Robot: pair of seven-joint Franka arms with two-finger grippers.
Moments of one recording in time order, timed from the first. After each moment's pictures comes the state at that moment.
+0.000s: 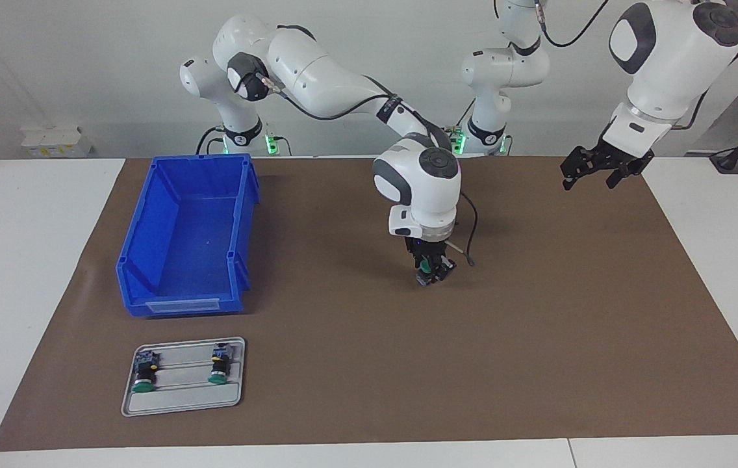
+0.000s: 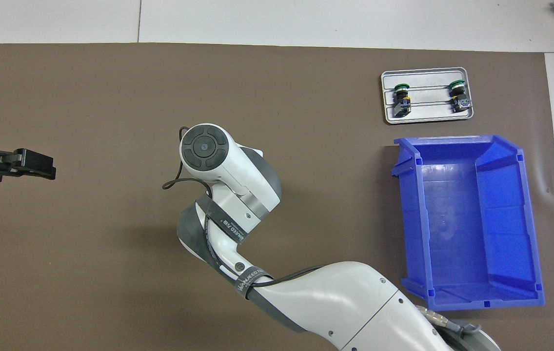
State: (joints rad) left arm -0.03 -0.05 0.00 -1.74 -0.02 1.64 -0.01; right arm 0.68 0.83 0.07 -1.09 -0.06 2.02 1.68
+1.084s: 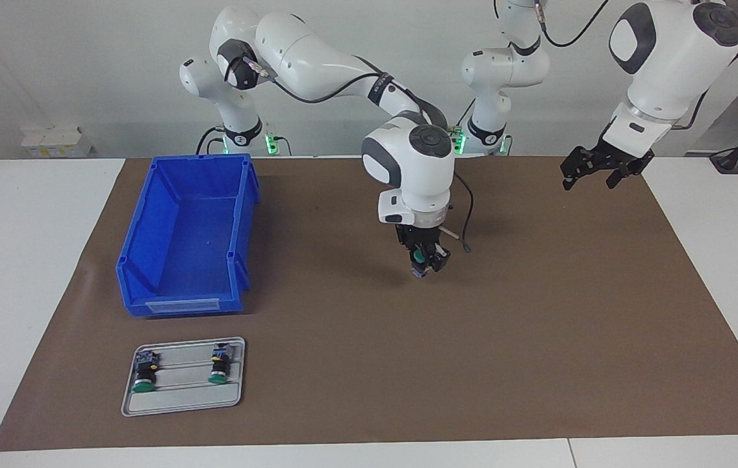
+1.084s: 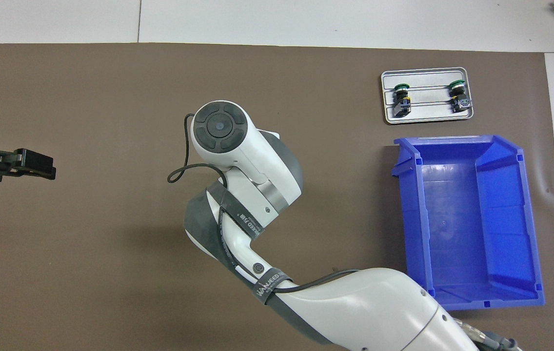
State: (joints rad) left arm -0.03 -0.05 0.00 -1.74 -0.02 1.64 -0.01; right arm 0.62 0.70 0.07 -1.11 -0.04 1.91 1.53
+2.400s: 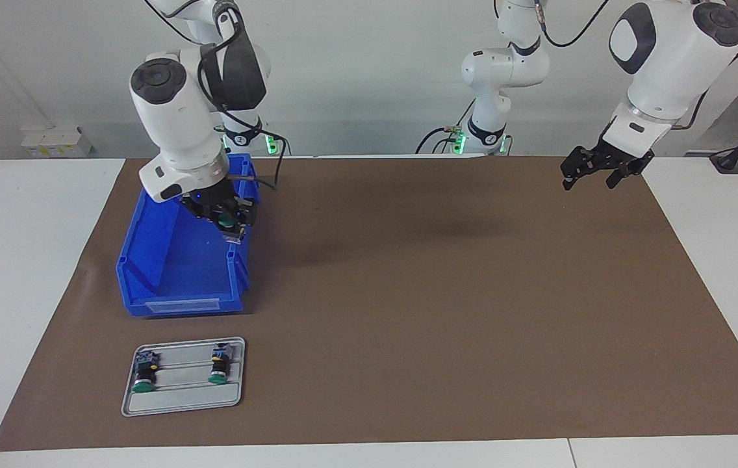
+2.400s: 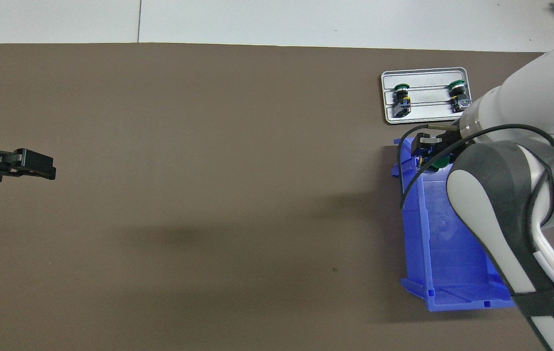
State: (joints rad) left arm -0.03 -0.05 0.00 -1.74 -0.02 1.64 -0.01; right arm 0.08 0.11 0.06 -1.72 -0.01 1.79 0.28
